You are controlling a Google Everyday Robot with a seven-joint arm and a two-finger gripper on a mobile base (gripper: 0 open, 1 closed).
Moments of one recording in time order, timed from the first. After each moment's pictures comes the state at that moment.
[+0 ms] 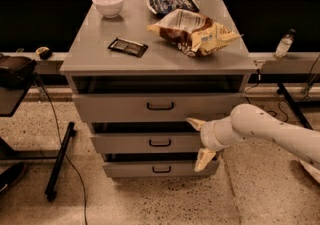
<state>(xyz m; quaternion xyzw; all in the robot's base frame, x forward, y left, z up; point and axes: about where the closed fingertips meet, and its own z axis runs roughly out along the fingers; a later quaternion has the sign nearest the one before) 0.566 -0.130 0.554 -0.73 0.60 0.06 0.32</state>
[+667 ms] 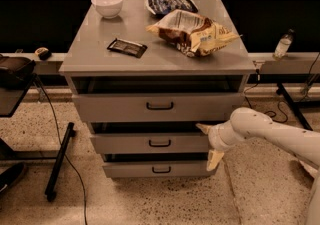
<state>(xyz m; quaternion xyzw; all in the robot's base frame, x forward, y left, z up) 0.604 -0.186 0.473 -0.76 0.60 0.03 0.25</state>
